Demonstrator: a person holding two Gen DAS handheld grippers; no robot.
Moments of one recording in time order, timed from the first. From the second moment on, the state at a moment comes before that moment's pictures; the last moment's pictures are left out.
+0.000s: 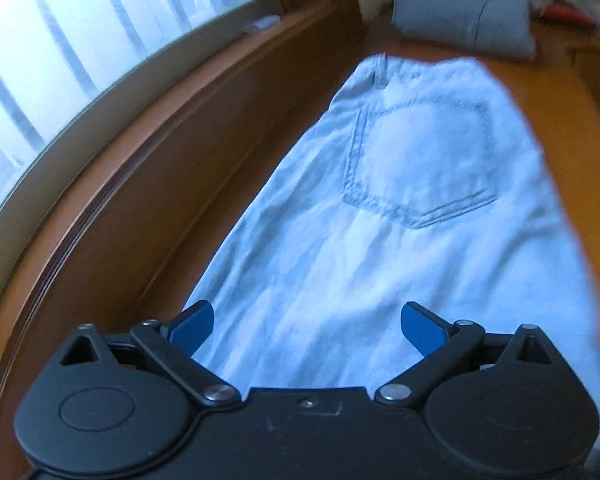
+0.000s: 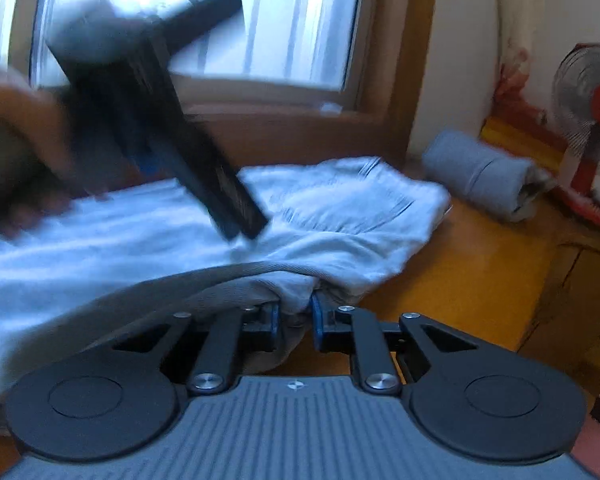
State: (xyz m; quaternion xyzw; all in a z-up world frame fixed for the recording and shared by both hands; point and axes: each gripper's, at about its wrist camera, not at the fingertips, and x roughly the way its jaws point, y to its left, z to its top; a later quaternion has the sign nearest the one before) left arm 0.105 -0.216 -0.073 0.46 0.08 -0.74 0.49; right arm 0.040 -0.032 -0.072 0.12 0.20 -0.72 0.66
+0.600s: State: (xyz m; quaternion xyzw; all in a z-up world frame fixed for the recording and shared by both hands) left arm 0.160 -0.178 -0.058 0.38 0.20 -0.78 0.46; right arm -0.004 0.026 -0.078 0.16 0.23 -0.74 0.61
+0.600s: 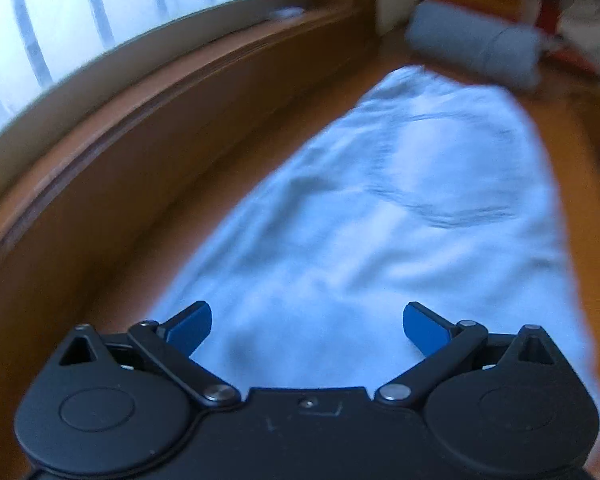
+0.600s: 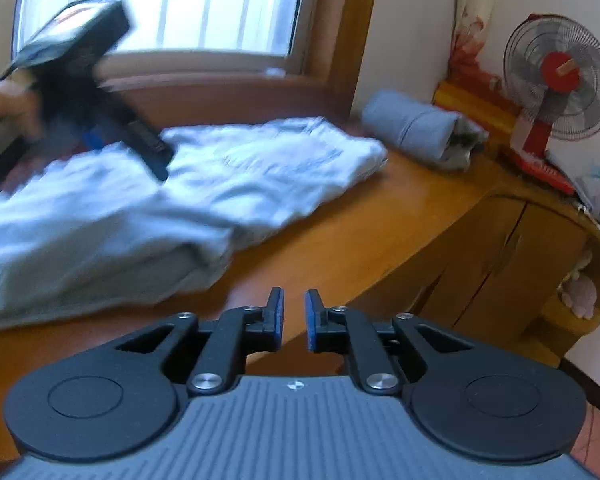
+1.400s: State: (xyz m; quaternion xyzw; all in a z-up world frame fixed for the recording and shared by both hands) left arm 0.097 -0.100 -0.078 0.37 0.37 -0.61 0.59; right arm -0.228 -0.299 -0.078 0.14 0.25 -0.62 0.73
